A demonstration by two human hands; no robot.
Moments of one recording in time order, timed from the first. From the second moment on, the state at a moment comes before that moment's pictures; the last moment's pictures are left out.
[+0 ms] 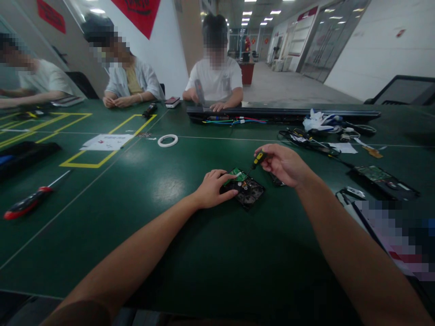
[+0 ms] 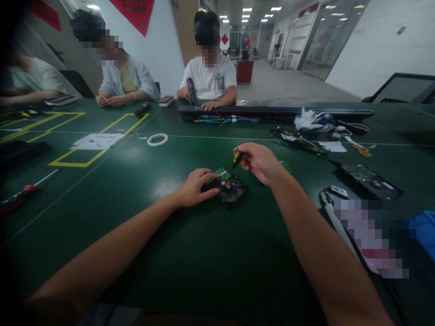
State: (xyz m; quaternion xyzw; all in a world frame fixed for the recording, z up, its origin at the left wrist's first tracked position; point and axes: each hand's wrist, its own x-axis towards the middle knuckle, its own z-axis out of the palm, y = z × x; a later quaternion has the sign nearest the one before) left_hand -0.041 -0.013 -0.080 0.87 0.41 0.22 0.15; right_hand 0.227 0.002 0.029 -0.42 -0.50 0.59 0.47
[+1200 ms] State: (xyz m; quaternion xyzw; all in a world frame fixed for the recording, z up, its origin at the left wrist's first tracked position) left_hand -0.041 -0.012 -0.080 0.87 0.41 0.22 0.14; right_hand 0.227 -0.001 0.032 -0.40 -0.56 0.58 0.44
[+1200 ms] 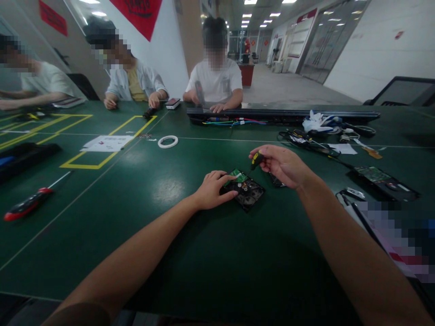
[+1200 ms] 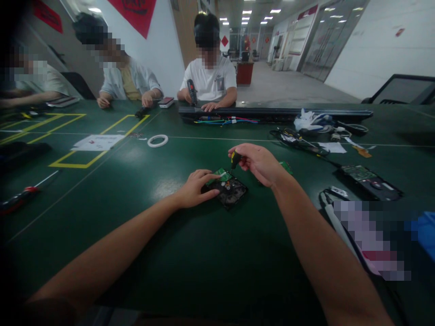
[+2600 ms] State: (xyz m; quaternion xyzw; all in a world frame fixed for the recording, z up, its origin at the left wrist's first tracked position) left_hand -0.041 -0.013 -0.078 0.87 0.41 0.22 0.15; right_hand 0.226 -0.003 0.035 -0.41 -0.54 0.60 0.43
